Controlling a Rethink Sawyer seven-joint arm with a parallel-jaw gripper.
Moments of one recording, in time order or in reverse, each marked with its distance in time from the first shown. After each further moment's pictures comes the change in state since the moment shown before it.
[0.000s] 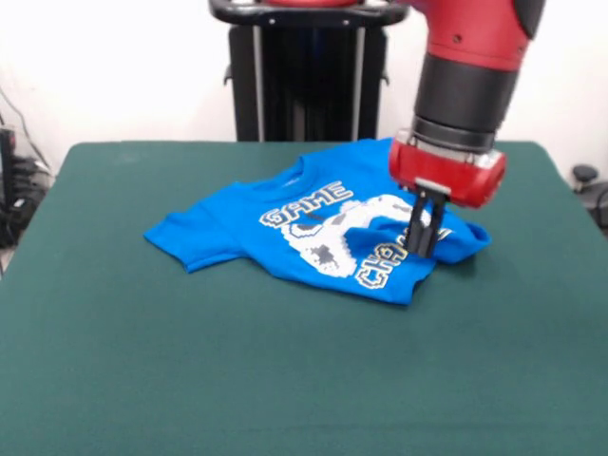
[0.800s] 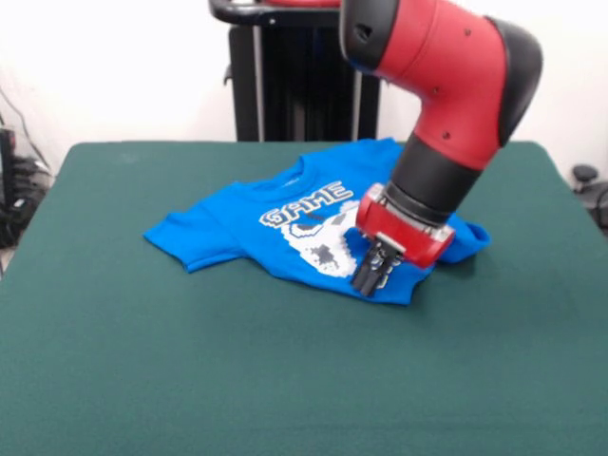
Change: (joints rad) arm 0.206 0.347 -0.309 -0.152 0.137 0.000 0.000
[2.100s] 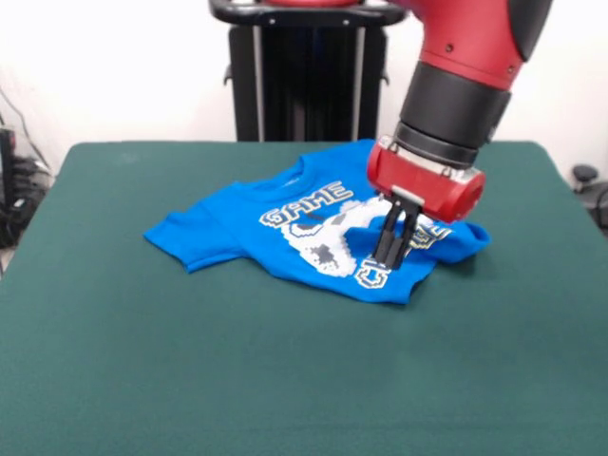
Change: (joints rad) arm -0.106 -0.245 0.119 0.083 0.043 0.000 0.000
